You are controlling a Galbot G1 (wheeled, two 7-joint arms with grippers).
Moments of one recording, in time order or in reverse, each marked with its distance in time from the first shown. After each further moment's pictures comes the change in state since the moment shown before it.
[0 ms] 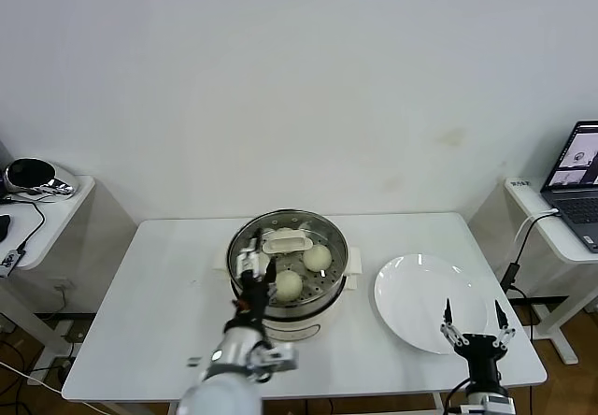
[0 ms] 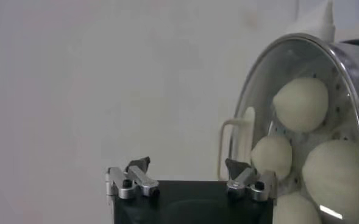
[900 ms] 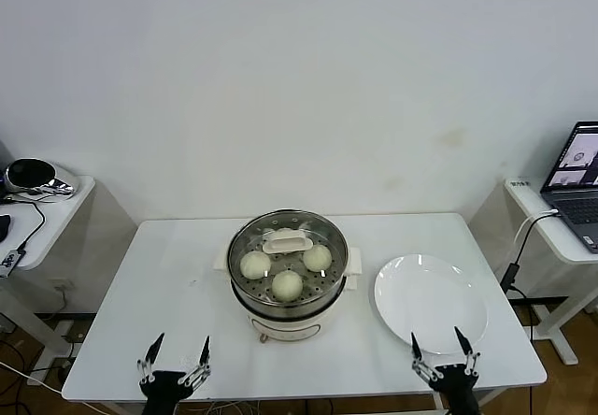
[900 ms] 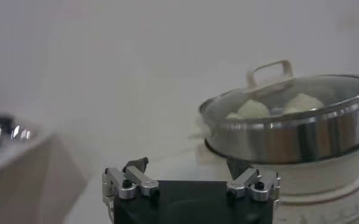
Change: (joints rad) left arm 0.581 0.002 -0.465 0.038 -1.359 -0.540 -0.292; right arm -0.162 -0.101 -0.090 0.038 0.160 -0.010 -0.152
